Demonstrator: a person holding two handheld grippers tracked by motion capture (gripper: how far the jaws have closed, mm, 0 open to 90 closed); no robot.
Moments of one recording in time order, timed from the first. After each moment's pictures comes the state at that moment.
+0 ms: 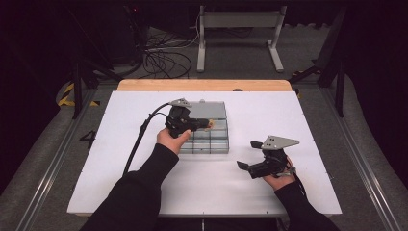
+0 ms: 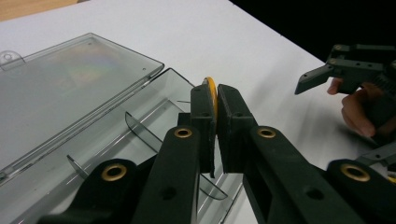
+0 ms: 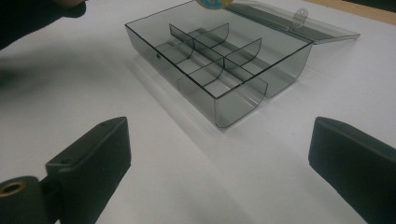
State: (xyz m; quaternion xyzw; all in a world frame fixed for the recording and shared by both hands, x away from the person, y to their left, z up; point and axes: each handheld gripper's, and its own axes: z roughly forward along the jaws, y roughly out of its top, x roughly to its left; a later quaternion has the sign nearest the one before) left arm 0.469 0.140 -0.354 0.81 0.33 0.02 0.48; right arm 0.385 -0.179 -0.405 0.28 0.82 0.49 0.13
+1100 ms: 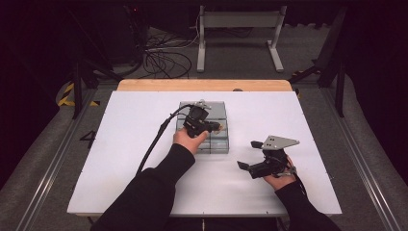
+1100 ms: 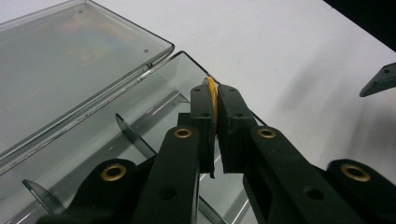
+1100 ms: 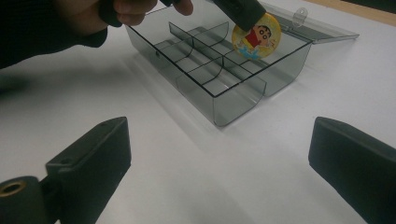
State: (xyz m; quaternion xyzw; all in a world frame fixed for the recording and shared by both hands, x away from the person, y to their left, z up) left arm 0.490 0.090 -0.381 0.83 0.37 0.03 0.42; right arm 0.385 -0.180 -0.405 0.27 0.82 0.49 0.13
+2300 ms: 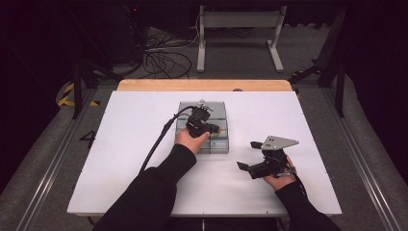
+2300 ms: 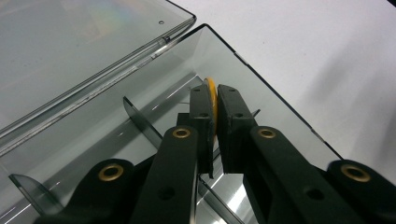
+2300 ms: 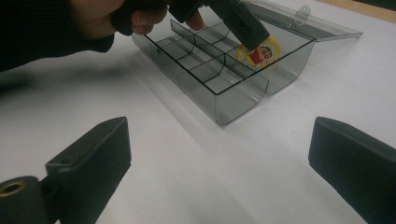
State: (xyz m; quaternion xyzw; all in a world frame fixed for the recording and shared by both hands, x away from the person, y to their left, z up) left arm 0.502 0.085 -0.396 0.84 0.39 0.02 0.38; right arm 0.385 -0.179 -0.406 0.27 0.82 0.49 0.13
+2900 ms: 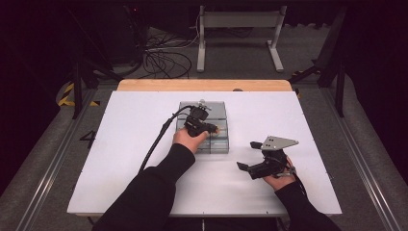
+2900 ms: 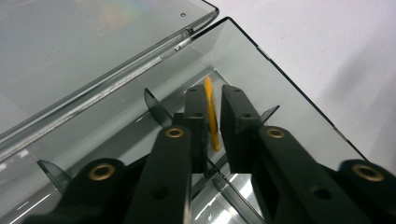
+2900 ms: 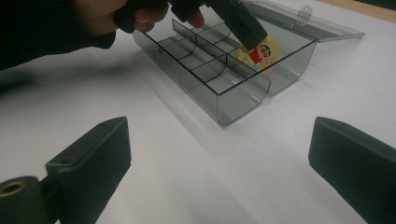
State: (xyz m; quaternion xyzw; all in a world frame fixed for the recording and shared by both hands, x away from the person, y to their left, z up) left arm 0.504 0.089 -0.397 0.84 0.41 0.04 0.36; right arm 0.385 -0.179 -0.406 0.27 0.82 0.49 0.13
